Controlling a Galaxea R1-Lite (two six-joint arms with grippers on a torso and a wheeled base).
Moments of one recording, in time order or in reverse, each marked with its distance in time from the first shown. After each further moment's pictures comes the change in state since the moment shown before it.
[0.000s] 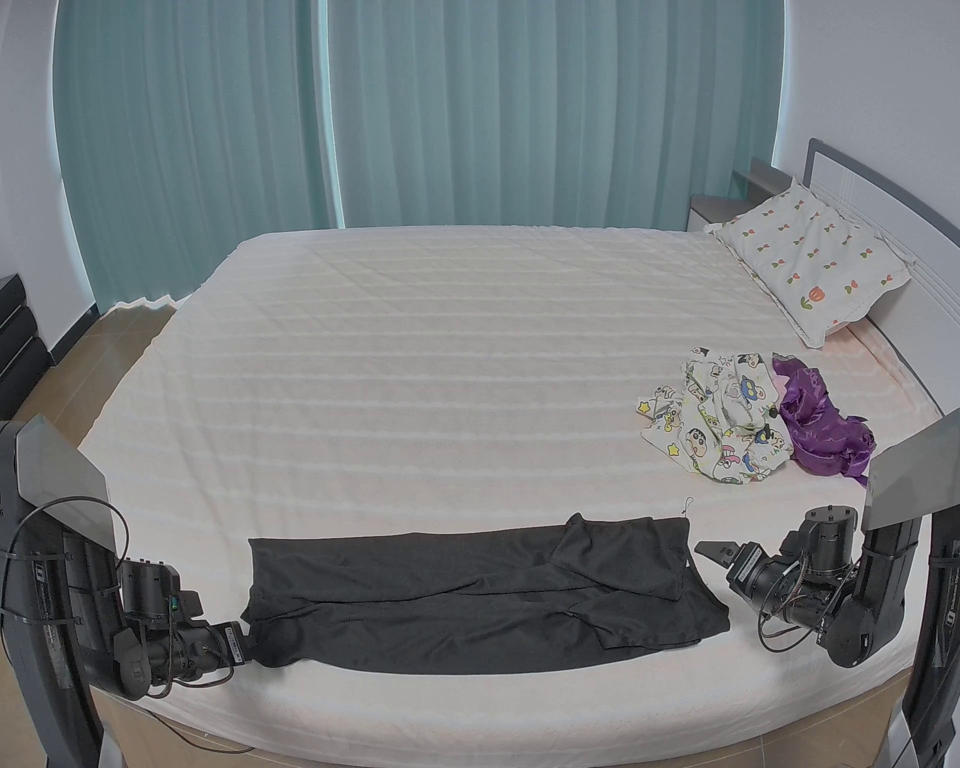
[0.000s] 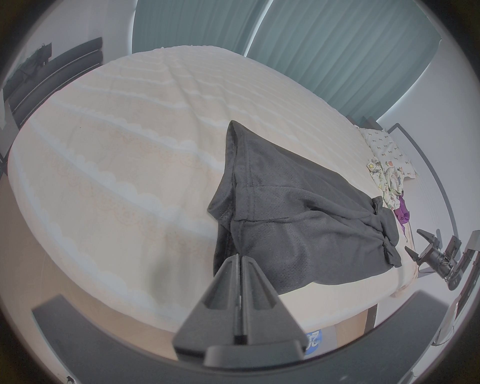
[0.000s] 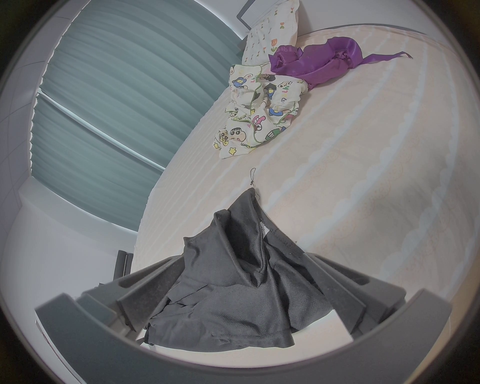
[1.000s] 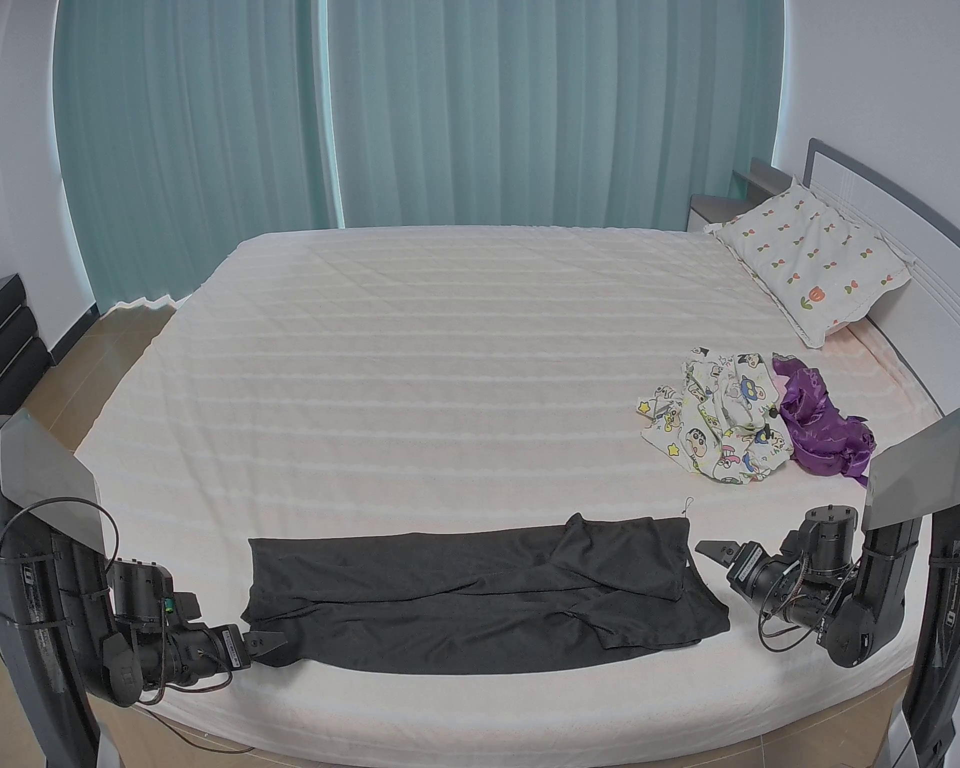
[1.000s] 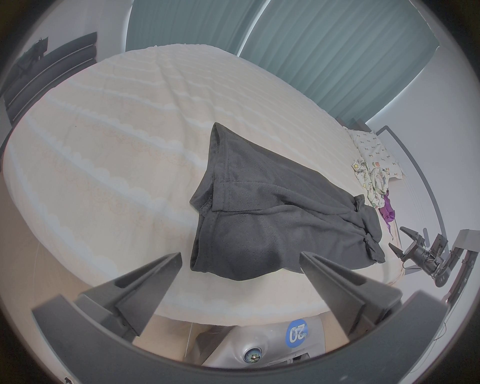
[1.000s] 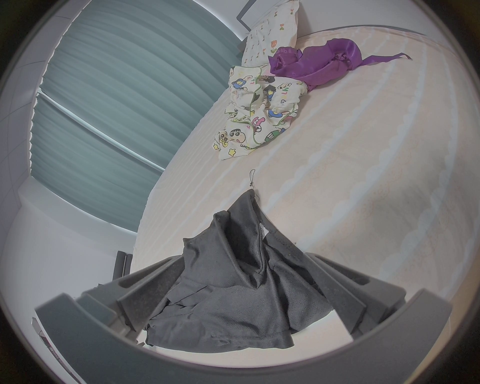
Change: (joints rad) left arm -0.014 -0.068 0.065 -0.009 -0.068 -0.022; right arm 0.001 -0.002 0.000 0.000 -0.008 0.000
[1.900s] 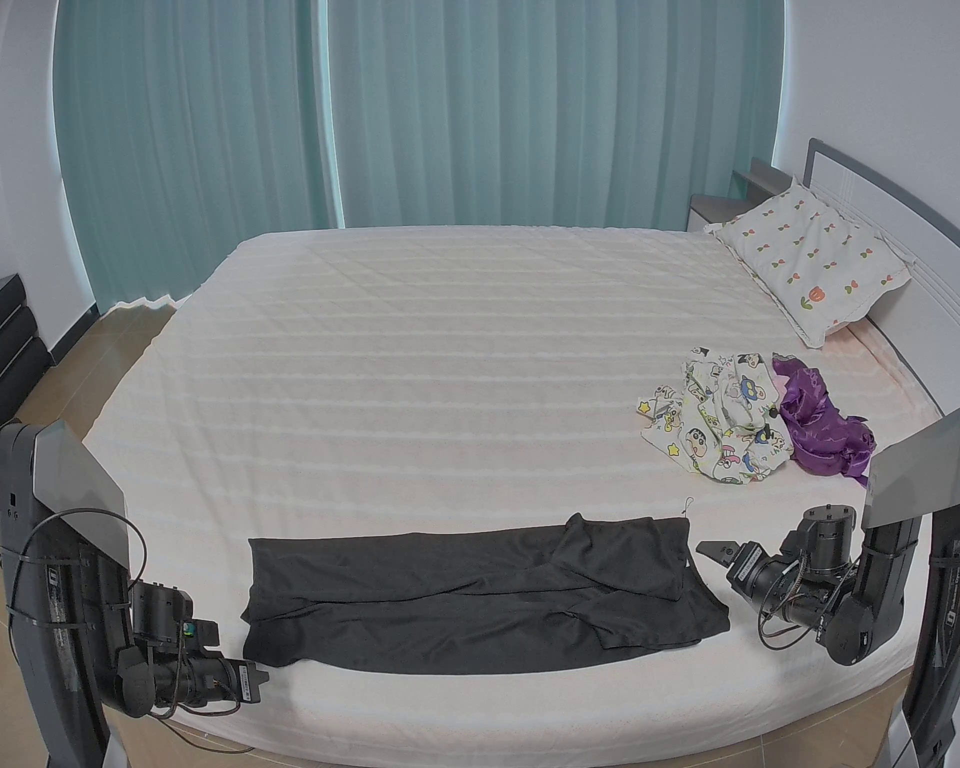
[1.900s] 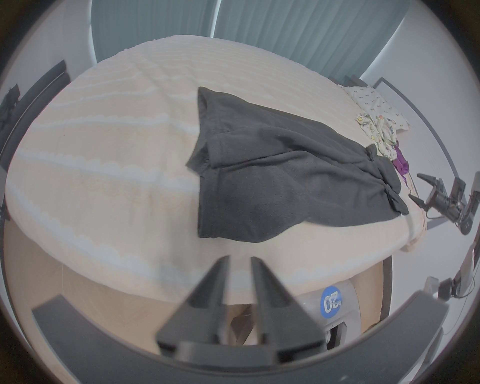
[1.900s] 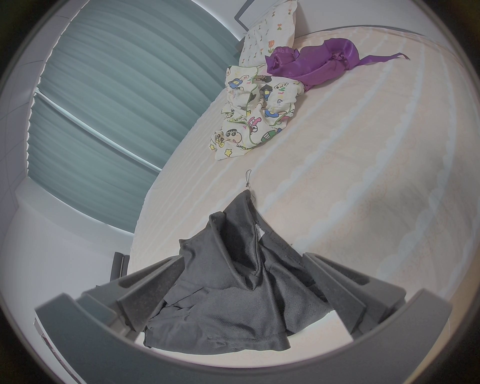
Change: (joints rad) left arm -0.045 0.104 0.024 0.001 0.078 0.212; right arm -0.003 0.000 -0.013 0.029 -0.013 0.000
